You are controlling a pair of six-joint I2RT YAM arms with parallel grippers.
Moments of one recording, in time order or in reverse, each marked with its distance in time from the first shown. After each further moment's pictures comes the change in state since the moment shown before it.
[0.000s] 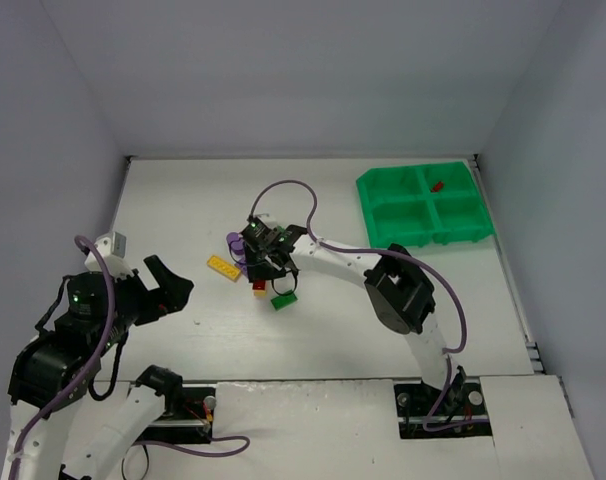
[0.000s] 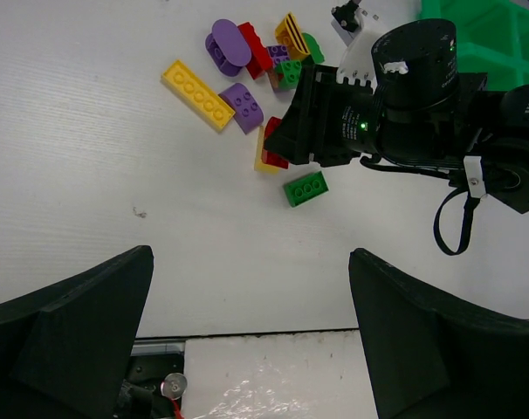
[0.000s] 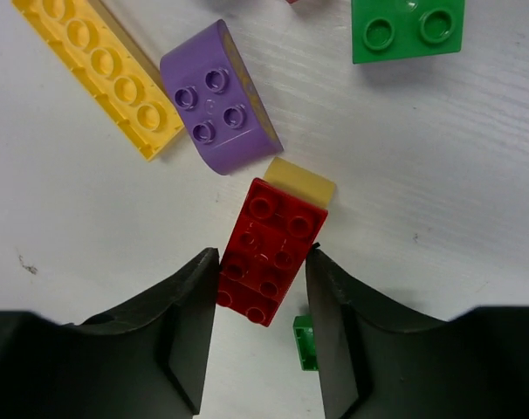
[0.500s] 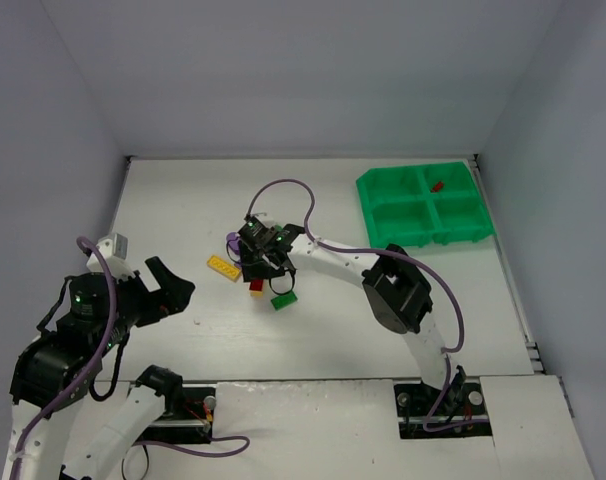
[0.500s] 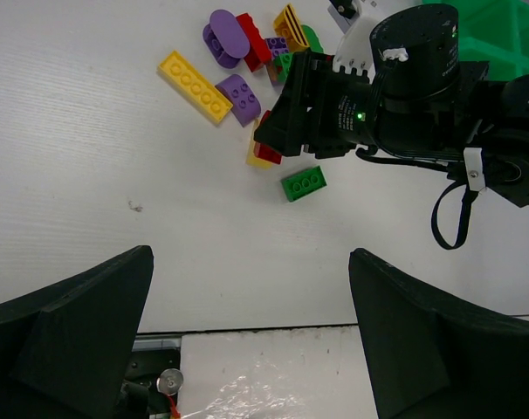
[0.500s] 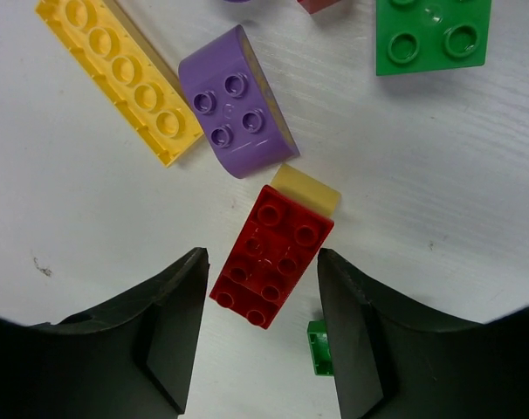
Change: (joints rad) left arm 0.000 -0.010 -0.015 -0.003 0.010 -0.013; right arm 0.007 0.018 0.039 -0.008 -0.004 0.009
